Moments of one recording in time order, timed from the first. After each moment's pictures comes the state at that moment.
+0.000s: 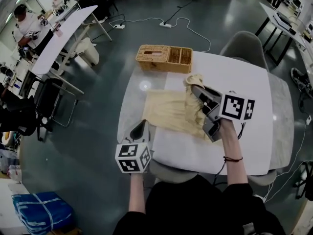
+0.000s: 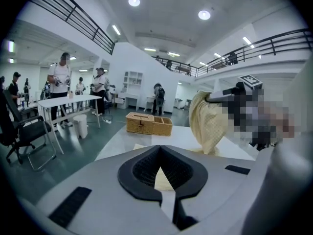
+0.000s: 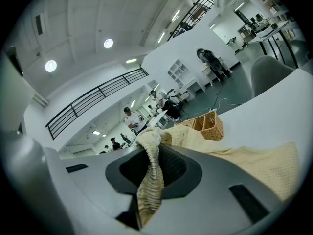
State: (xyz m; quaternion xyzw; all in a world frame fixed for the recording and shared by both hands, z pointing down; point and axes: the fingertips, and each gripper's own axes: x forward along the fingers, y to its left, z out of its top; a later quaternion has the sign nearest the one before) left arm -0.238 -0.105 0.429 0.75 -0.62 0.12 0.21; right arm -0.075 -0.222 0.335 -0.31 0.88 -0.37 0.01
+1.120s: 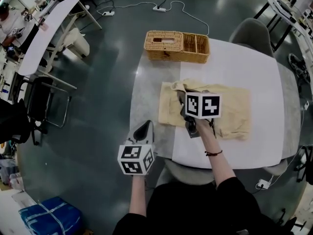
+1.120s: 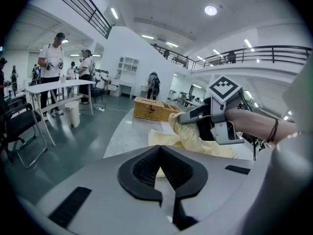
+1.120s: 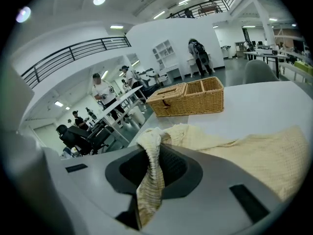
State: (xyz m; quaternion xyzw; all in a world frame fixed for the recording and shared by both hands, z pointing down) left arm -0.317 -0.125 0.498 0.78 -0.55 0.15 0.26; right arm -0.206 -0.254 0.503 -0.44 0.80 -0.35 -0.20
